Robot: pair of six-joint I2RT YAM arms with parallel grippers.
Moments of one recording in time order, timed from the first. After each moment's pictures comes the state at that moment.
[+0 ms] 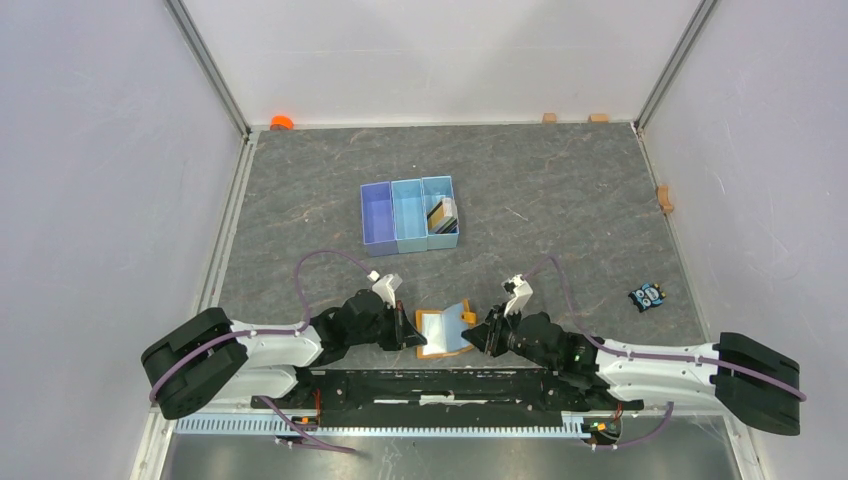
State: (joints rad) left arm -0.93 1.20 0.15 0.42 0.20 -0.94; right arm 1.19 0.87 0.07 0.40 0.25 0.86
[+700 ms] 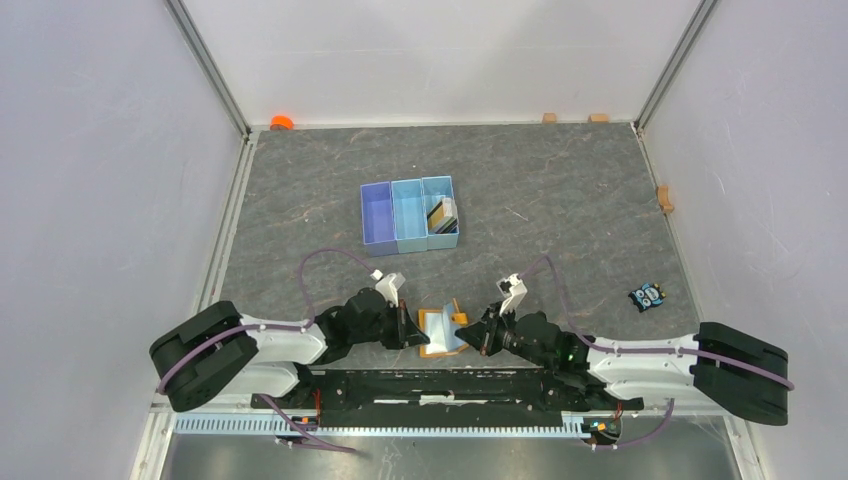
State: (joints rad) left arm -0.93 1.25 0.16 0.47 0.22 -0.94; right arm 1.19 0.99 0.06 0.57 0.21 0.87
